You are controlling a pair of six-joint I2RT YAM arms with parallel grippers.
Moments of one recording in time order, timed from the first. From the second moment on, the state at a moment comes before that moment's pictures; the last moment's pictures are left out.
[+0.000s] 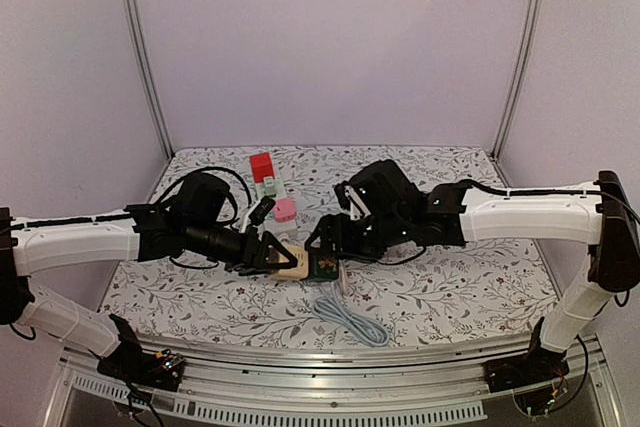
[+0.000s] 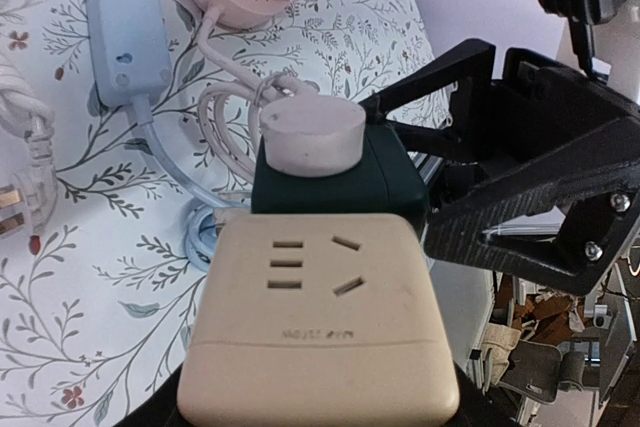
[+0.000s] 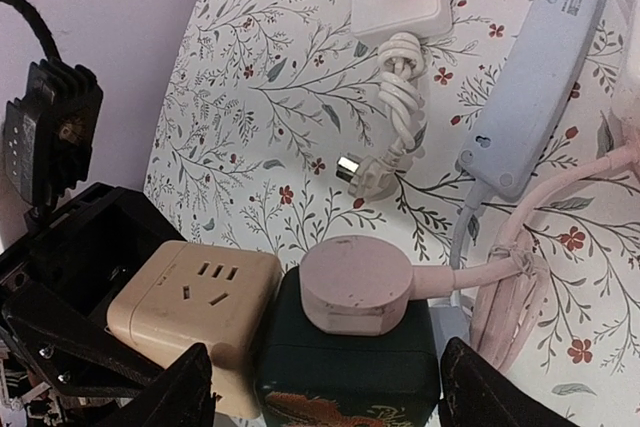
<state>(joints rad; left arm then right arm) -0.79 1.27 0.76 -0.18 0.55 -0.74 1.04 1.66 1.23 -0.29 -0.12 0.86</state>
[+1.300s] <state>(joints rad) -0.79 1.23 0.73 -0.20 0.52 -0.76 1.07 1.71 1.22 -0.27 -0.15 0.87</state>
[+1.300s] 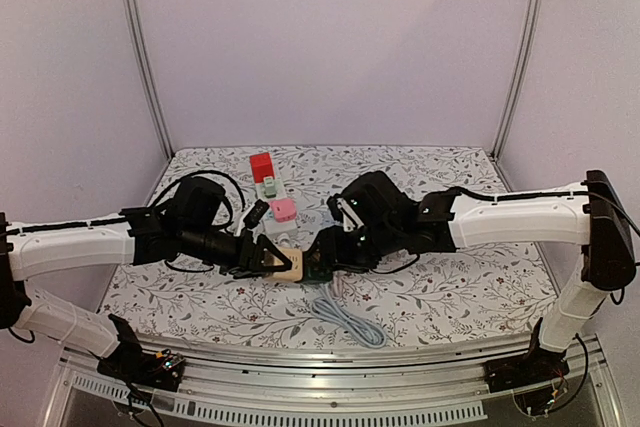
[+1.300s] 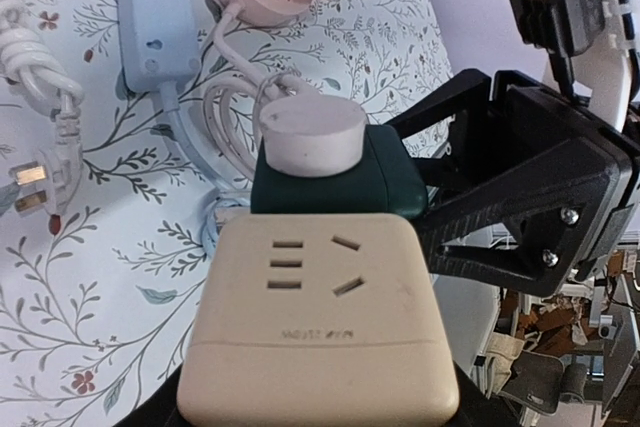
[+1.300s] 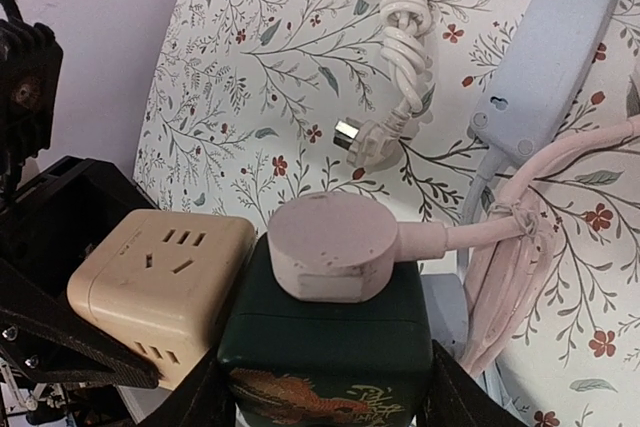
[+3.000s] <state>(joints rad) -0.76 1.25 0.66 -0.02 0.57 -0.81 1.11 1.64 1.13 -0.17 0.07 0.77</state>
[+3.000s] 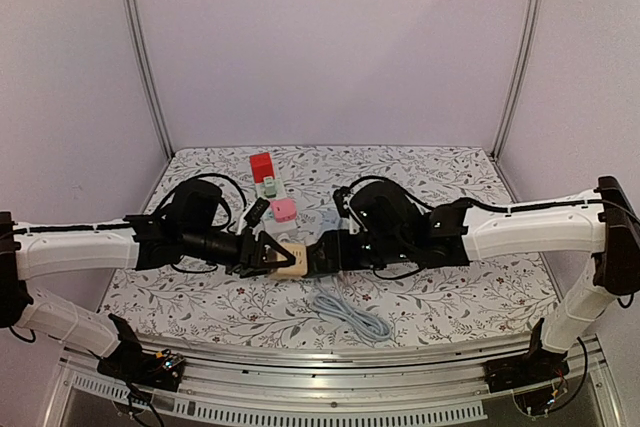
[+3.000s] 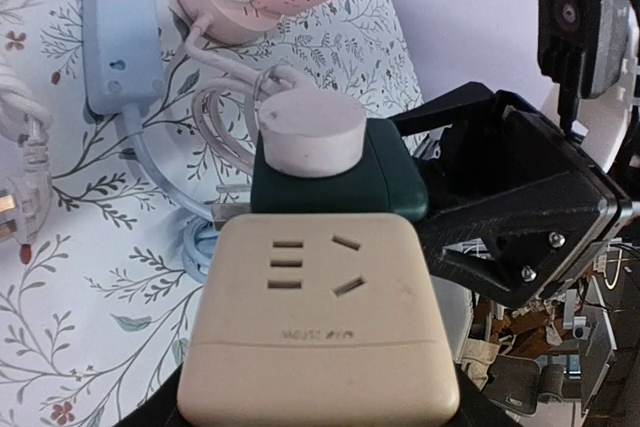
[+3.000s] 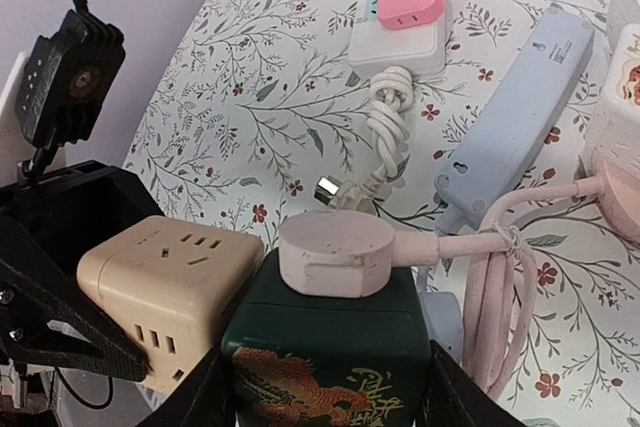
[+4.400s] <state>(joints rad) -0.73 1.25 0.62 0.02 0.58 -0.85 1.09 1.72 1.24 -0.34 -0.06 0.71</state>
